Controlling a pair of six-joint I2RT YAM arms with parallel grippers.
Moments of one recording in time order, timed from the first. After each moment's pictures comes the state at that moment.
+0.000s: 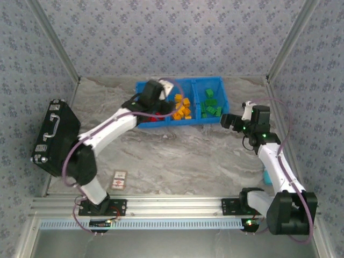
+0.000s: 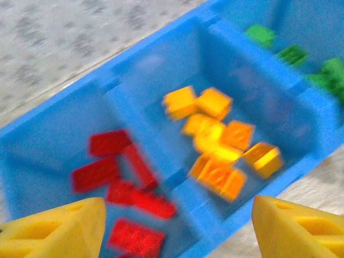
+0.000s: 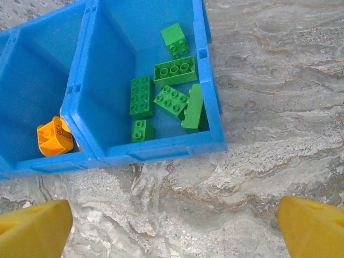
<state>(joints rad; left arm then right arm) -0.64 1.62 1.35 -0.36 -0.18 0.02 0.00 1.08 0.76 -0.32 -0.24 0.20</state>
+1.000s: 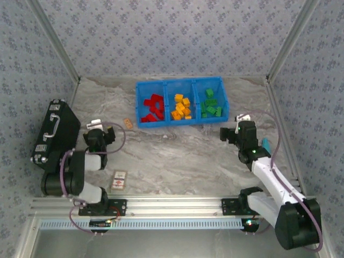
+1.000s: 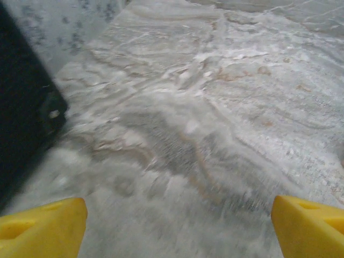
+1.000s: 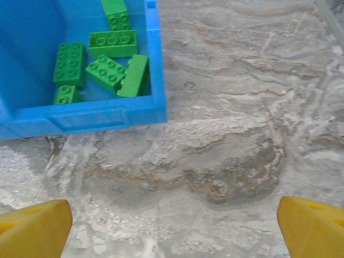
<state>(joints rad) 0.01 1.50 0.29 0.78 -0.27 -0.09 0.18 0.95 0.51 -0.16 0.20 0.11</state>
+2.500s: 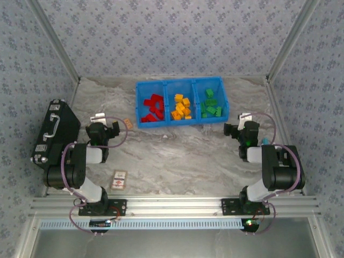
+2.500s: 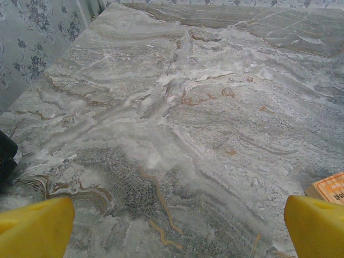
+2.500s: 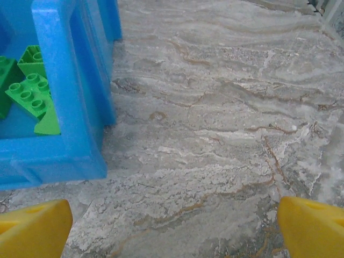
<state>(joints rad) -0.01 1.54 0.38 0.75 -0.21 -0.07 -0.03 1.51 0.39 0.68 0.01 -0.03</state>
